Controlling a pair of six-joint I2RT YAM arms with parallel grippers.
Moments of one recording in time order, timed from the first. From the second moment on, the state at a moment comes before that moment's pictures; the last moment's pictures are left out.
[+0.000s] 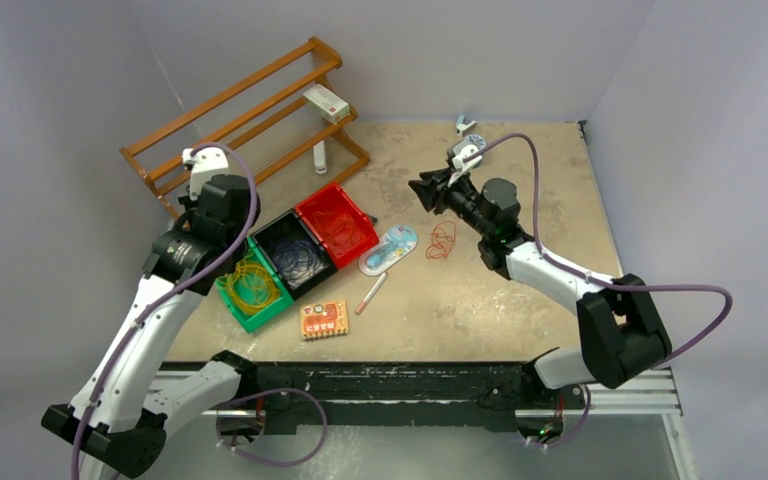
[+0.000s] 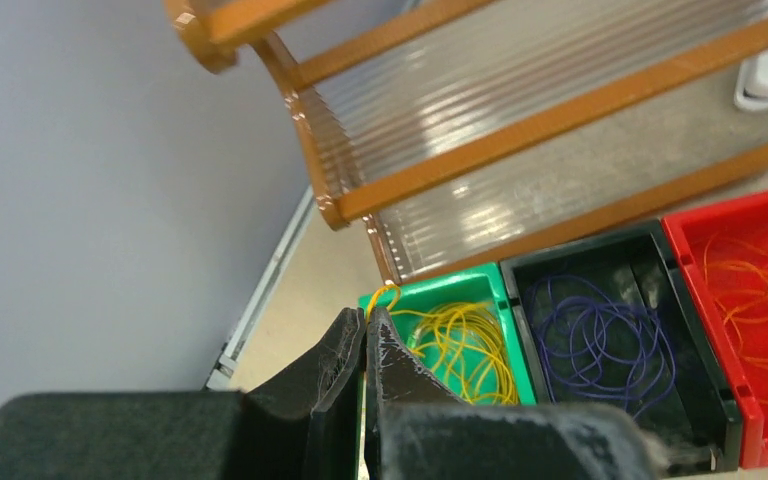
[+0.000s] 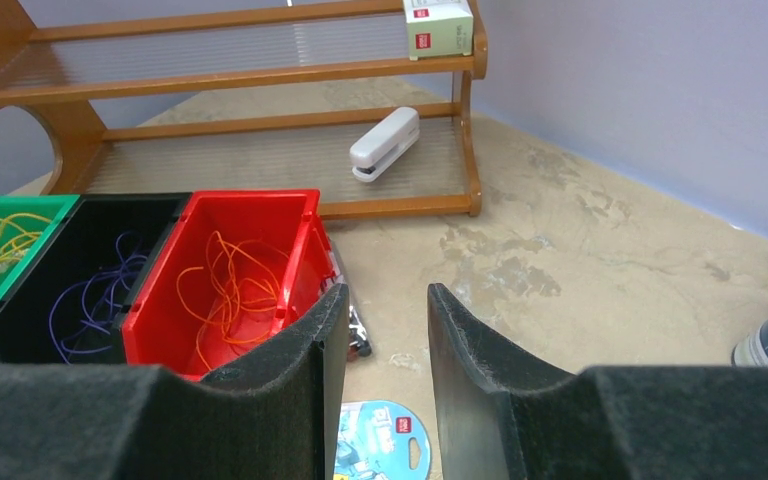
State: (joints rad) left arm -0.41 0.96 1.25 -0.94 -0.89 -0.28; right arm 0.45 1.42 0.79 0.67 -0.28 0.09
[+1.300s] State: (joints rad) left arm -0.41 0.93 0.69 -0.69 -0.80 -0.80; right arm 0.45 1.42 0.76 0.68 -0.28 0.09
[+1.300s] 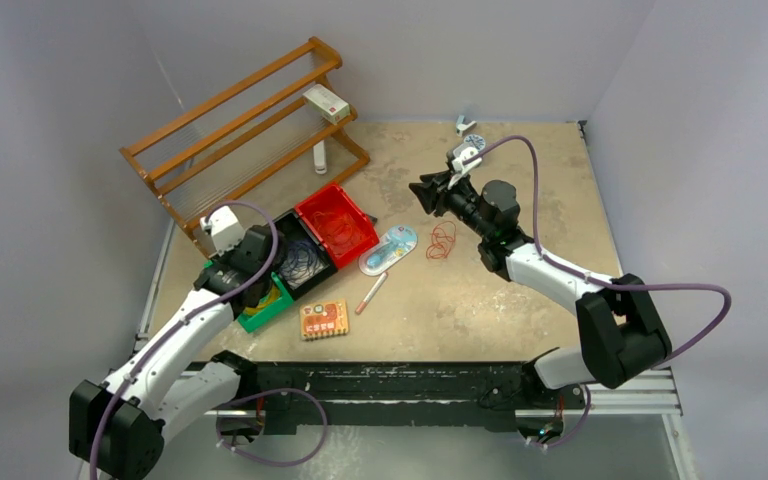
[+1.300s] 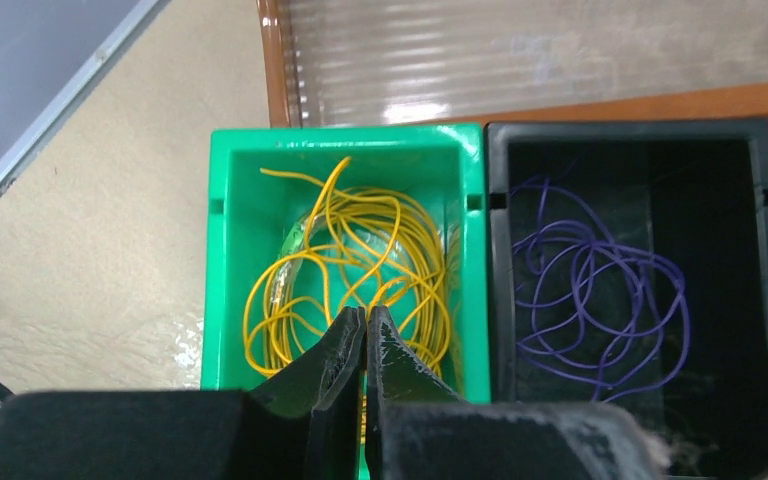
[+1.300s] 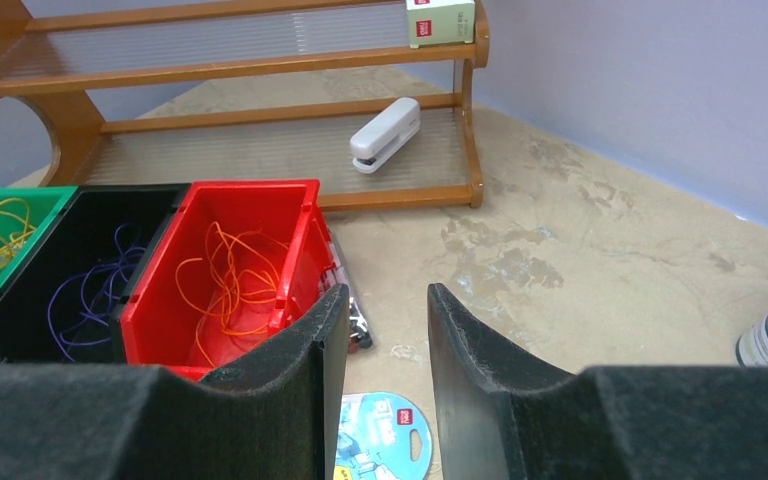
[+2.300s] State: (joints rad) left arm -0.39 1.12 0.58 -0.46 -0.85 -0.87; right arm 0.45 1.45 0.76 0.68 -0.31 0.10
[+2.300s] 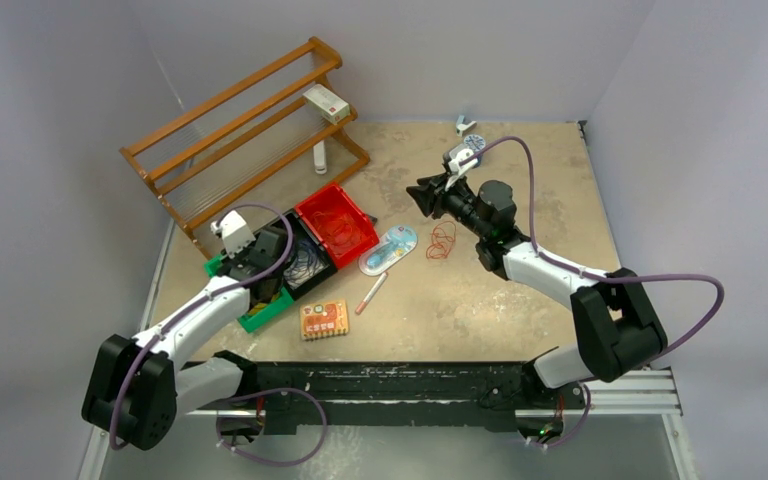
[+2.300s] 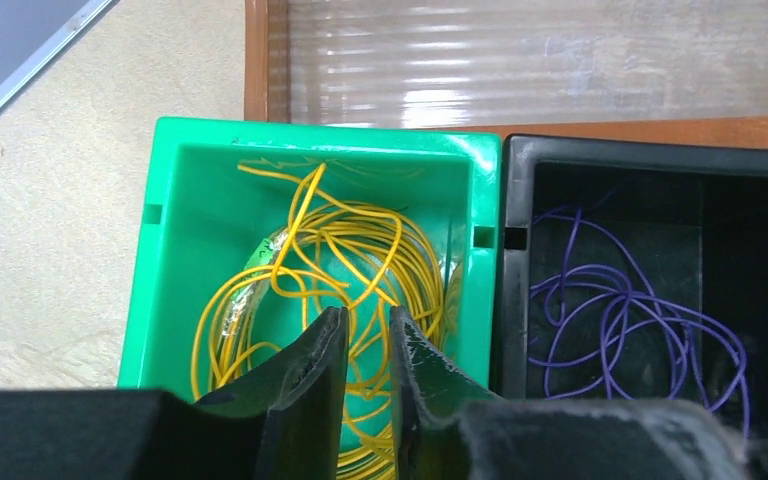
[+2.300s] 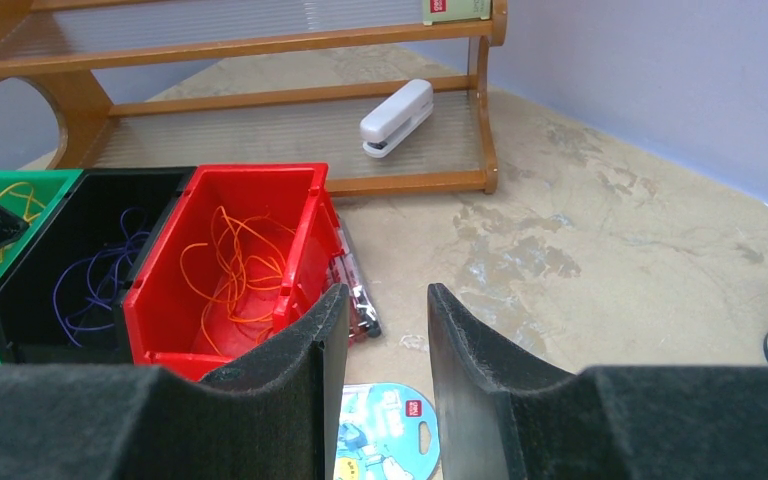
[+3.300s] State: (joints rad) left arm -0.39 0.92 0.76 -0.77 -0.77 -0.99; right arm 0.45 1.45 0.76 0.68 -0.31 0.10
